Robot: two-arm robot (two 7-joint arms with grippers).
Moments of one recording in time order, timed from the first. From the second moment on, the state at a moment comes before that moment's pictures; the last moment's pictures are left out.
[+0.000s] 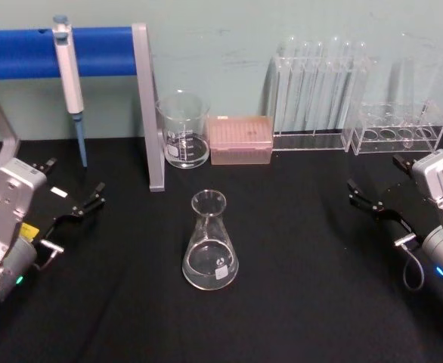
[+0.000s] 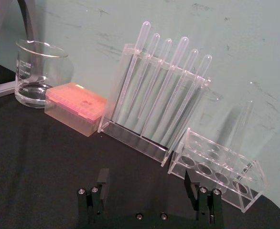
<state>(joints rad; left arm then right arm) -0.20 0.60 0.45 -1.41 -0.25 -0.12 0.03 0.20 0.60 -0.45 -1.41 0.25 -0.12 -0.03</state>
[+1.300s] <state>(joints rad) -0.20 0.60 0.45 -1.41 -0.25 -0.12 0.03 0.20 0.60 -0.45 -1.41 0.25 -0.12 -0.03</state>
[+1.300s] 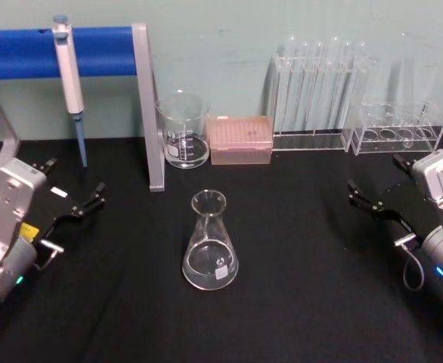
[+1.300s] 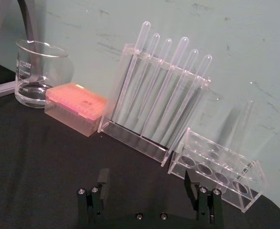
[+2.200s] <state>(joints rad) -0.20 0.60 0.45 -1.41 -0.25 -0.12 0.03 0.10 0.66 -0.38 -1.51 0.34 -0.12 0.13</state>
